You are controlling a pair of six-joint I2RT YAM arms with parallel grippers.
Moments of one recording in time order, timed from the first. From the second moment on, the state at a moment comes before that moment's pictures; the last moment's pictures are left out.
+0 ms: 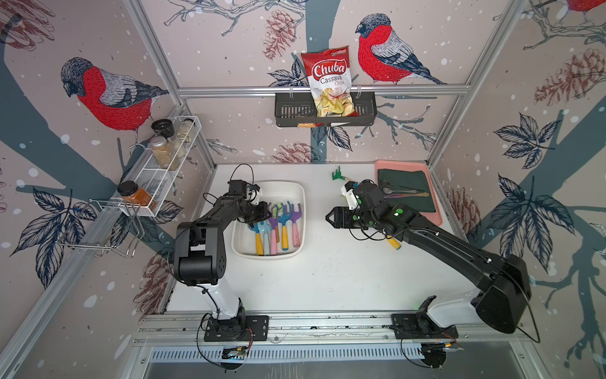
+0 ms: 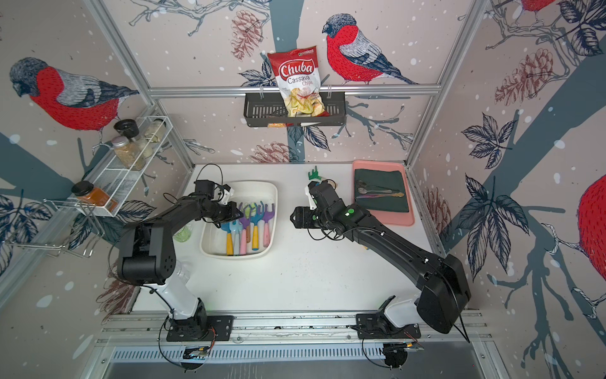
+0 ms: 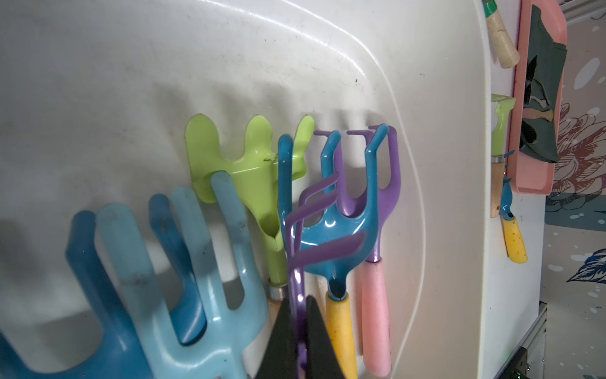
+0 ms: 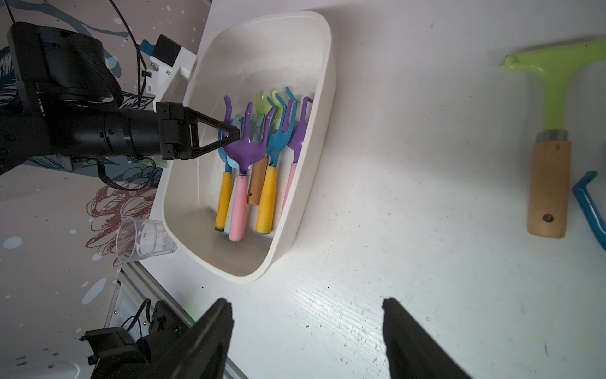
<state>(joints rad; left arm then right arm) 0.03 1.75 1.13 -0.52 0.55 -0.12 0.77 1.40 1.19 -0.55 -0.17 0.57</state>
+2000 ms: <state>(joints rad) 0.03 1.41 1.08 -0.53 0.55 -0.30 0.49 2.19 1.68 -0.80 0.08 0.15</state>
